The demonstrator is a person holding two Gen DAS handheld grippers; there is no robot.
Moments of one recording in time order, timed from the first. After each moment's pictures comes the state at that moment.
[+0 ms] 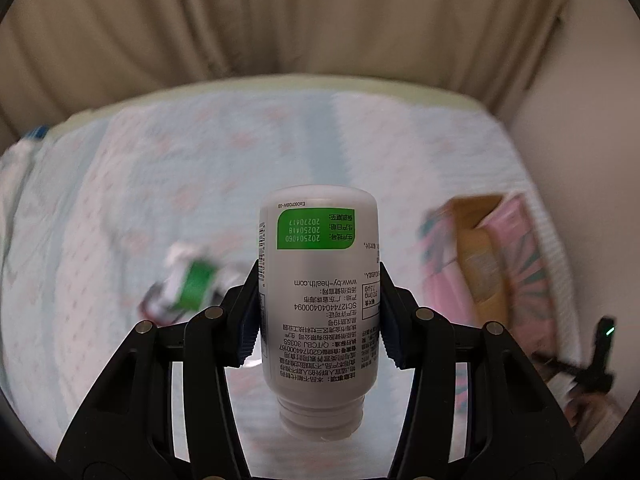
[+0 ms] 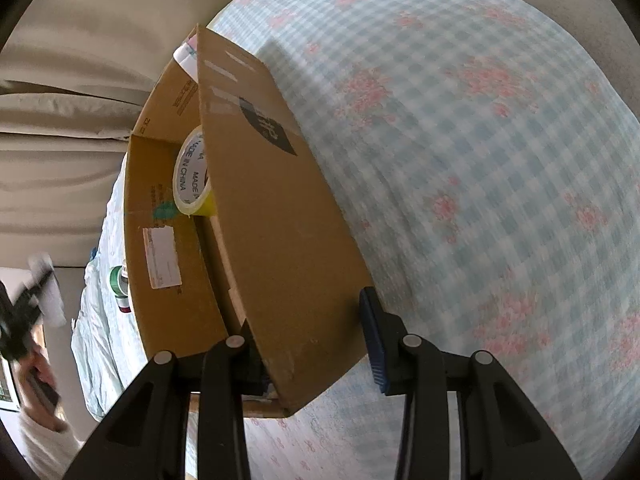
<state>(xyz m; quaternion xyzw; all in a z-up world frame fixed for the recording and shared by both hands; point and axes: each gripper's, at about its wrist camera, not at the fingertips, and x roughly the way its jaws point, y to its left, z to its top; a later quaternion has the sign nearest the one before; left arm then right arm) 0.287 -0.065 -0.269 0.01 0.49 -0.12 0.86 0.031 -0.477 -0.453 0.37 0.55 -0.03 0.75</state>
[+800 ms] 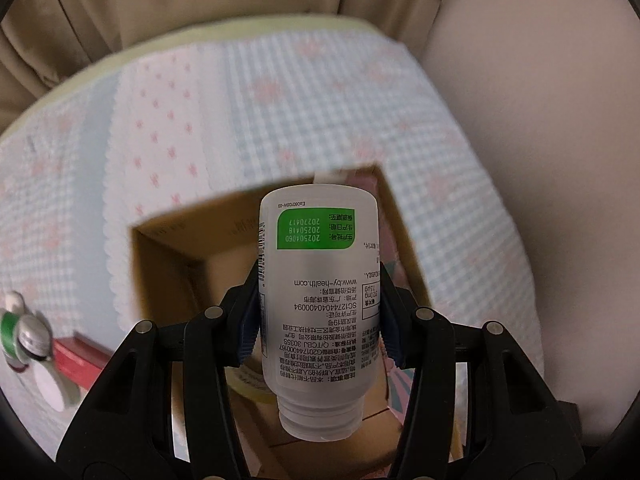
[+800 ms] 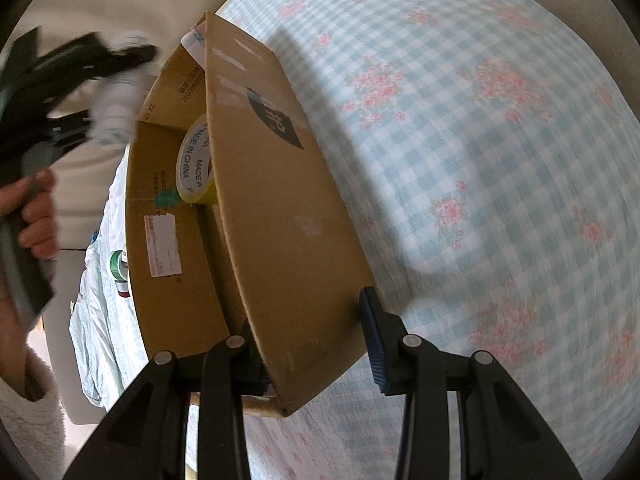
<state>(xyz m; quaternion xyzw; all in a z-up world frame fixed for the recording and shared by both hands) 0.323 -0.346 -0.382 0.04 0.57 -0.22 0.79 0.039 -0.478 -0.454 0.36 0.56 -0.01 0.75</state>
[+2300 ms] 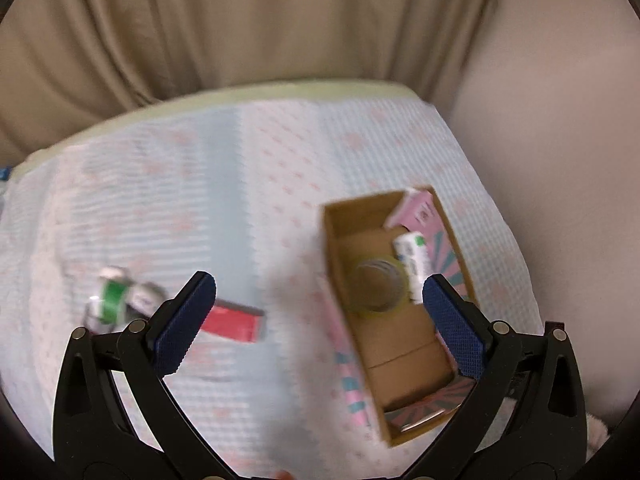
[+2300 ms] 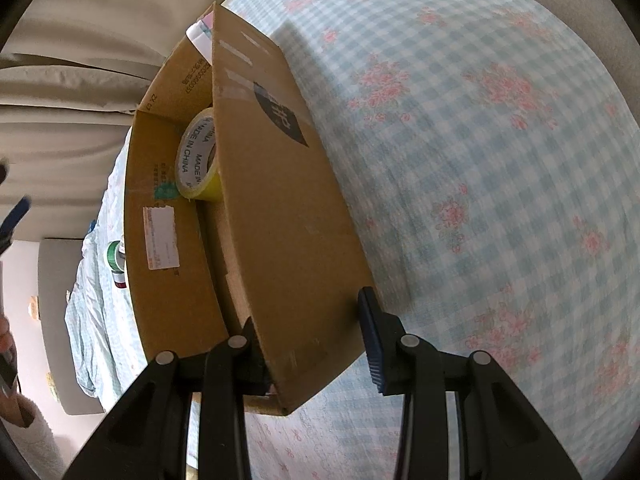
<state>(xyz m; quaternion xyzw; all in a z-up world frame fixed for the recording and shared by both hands) 0.252 -0.164 -0.239 0.02 0.48 -0.17 0.86 0.042 -0.475 -0.454 0.34 0.57 0.00 0.75</state>
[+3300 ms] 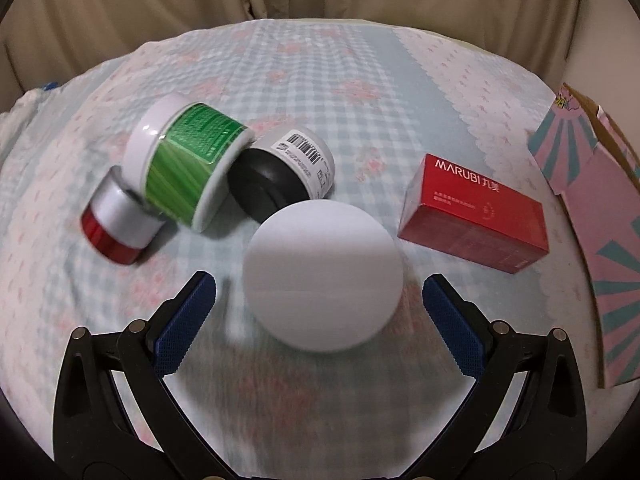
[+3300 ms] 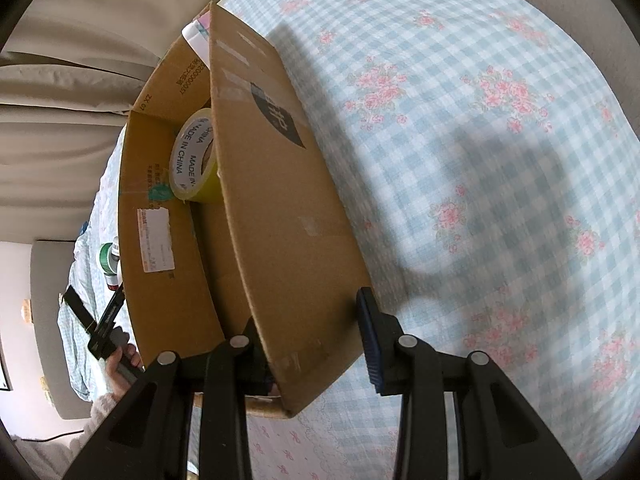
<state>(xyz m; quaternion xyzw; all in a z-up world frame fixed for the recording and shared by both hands) 0.247 0.022 -0.489 0.01 0.46 -0.08 0.88 0.046 -0.471 -0.454 0.33 0.57 -0.01 0.75</state>
